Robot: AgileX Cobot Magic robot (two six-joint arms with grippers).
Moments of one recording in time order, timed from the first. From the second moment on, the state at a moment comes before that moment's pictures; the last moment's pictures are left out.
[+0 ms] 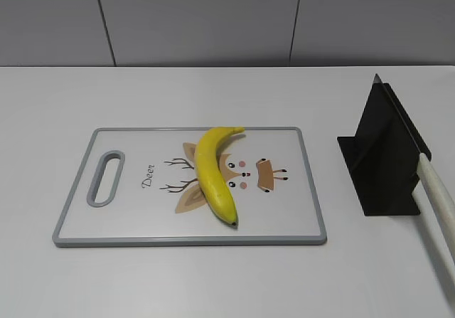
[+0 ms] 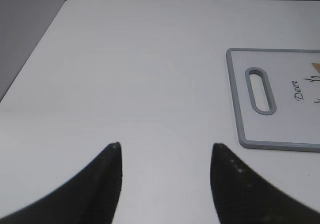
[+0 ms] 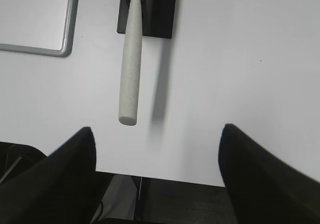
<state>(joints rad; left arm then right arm) -0.03 -0.01 -0.50 0.01 1.09 0.05 0.09 0.89 -0.88 0.08 1.17 -0.01</state>
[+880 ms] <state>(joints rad) -0.03 -0.01 -0.50 0.01 1.09 0.05 0.29 1.37 -0.92 0.00 1.02 0.17</state>
